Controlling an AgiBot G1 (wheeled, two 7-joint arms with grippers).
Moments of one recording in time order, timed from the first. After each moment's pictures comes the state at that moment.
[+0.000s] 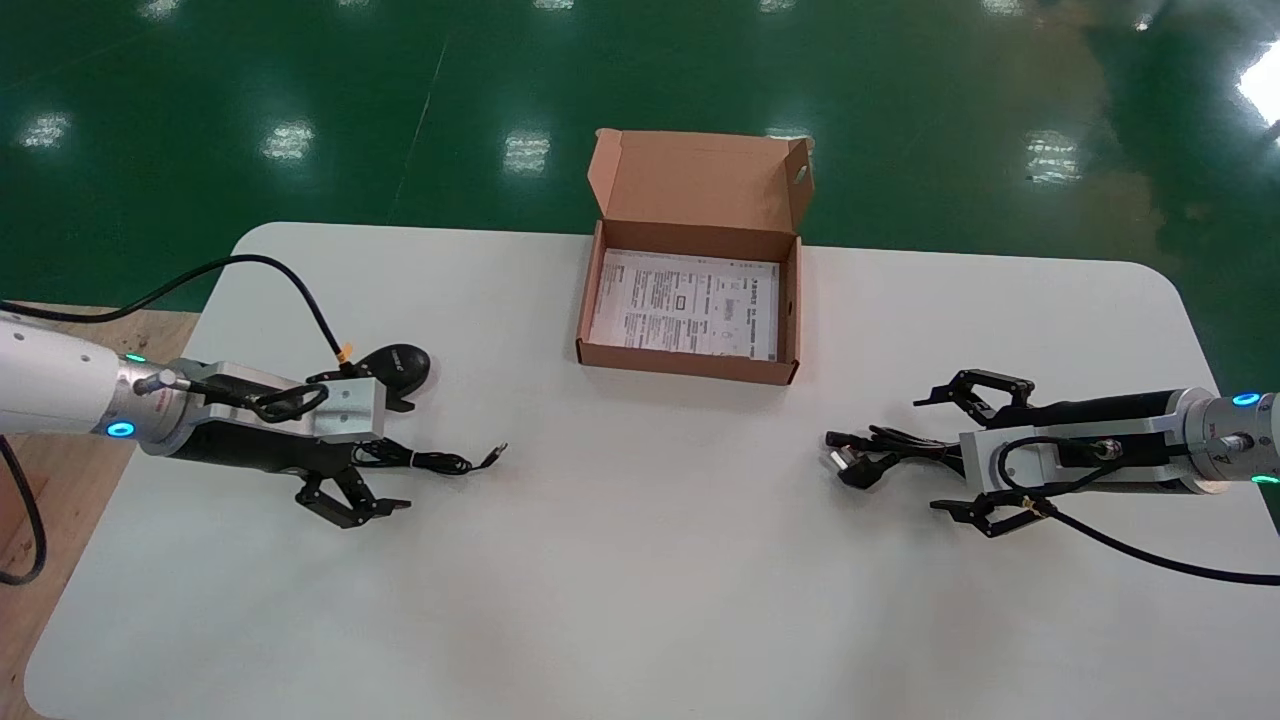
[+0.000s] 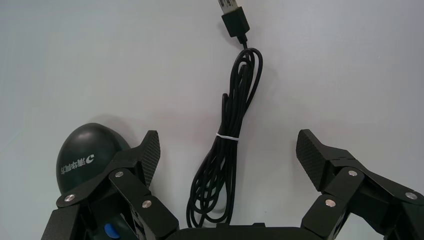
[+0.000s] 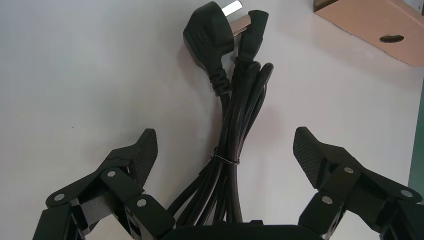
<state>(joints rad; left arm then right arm) -1.74 1.08 0.89 -0.02 1.51 1.28 0.61 1.68 -1.00 -0.58 0.02 -1.68 -1.24 -1.05</state>
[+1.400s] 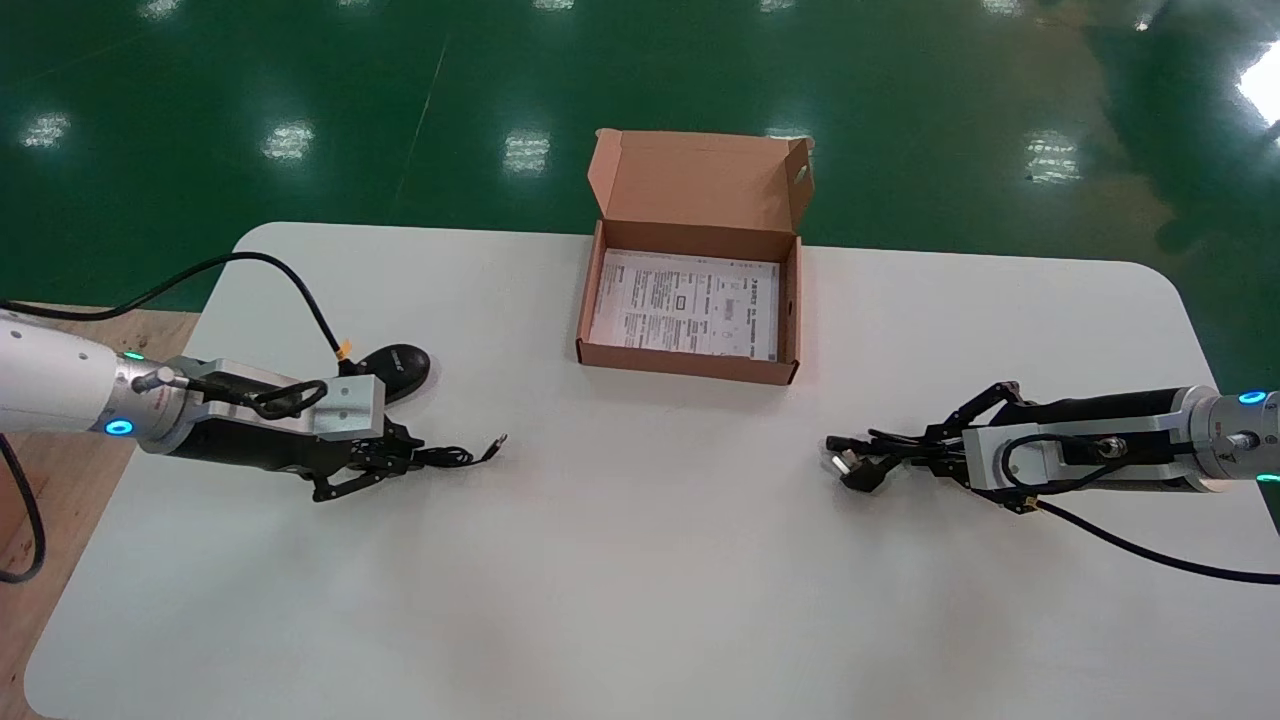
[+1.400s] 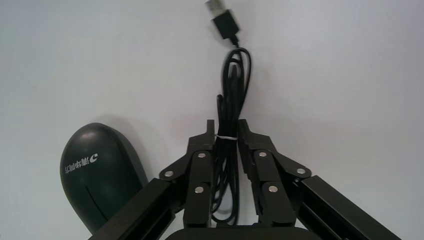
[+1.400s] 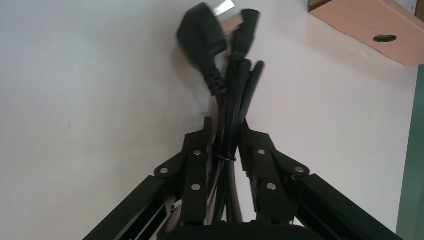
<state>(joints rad) -1.74 1.08 0.88 -0.02 1.51 1.28 0.60 1.68 -0.99 -0.57 0.03 -1.68 -1.25 -1.05</state>
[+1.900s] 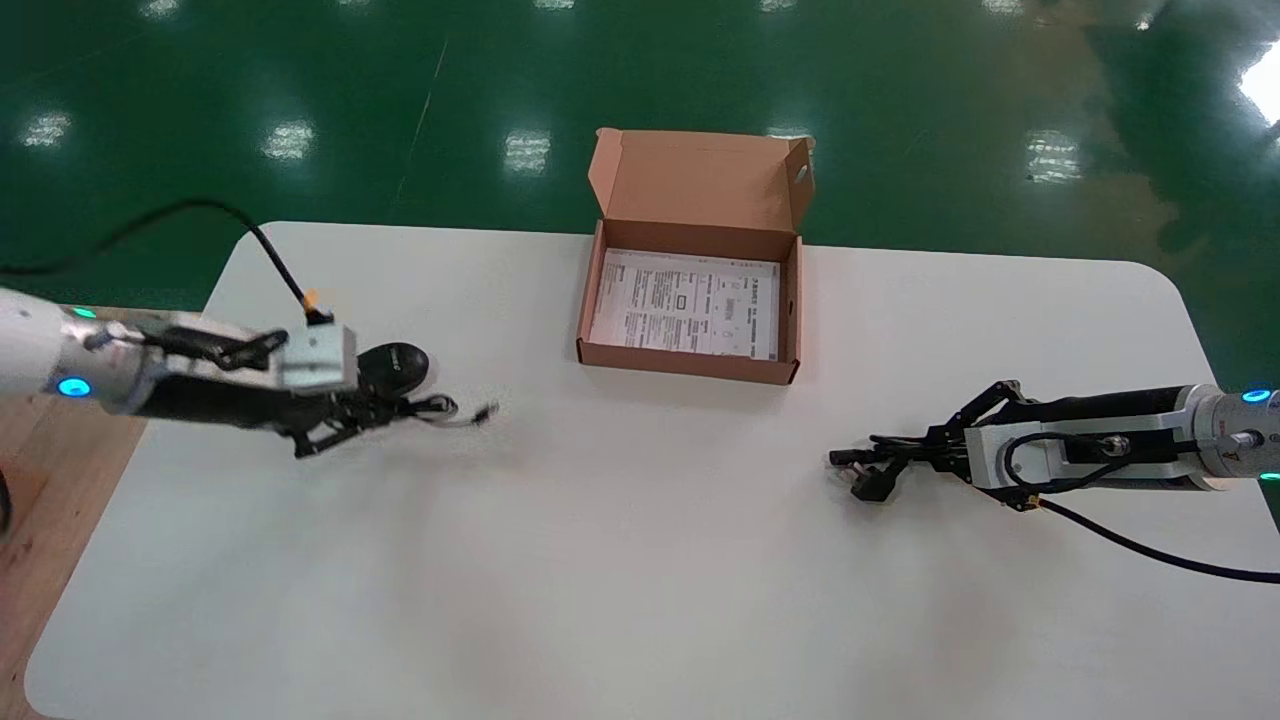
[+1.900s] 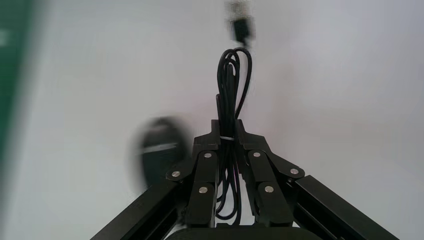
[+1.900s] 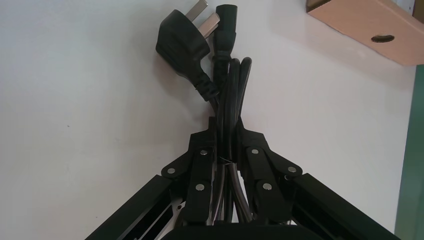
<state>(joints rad) -1.84 1.02 0.86 -0.06 1.49 1.31 0.61 1.73 -0.99 -0.56 0.06 -1.66 -1.25 -1.05</state>
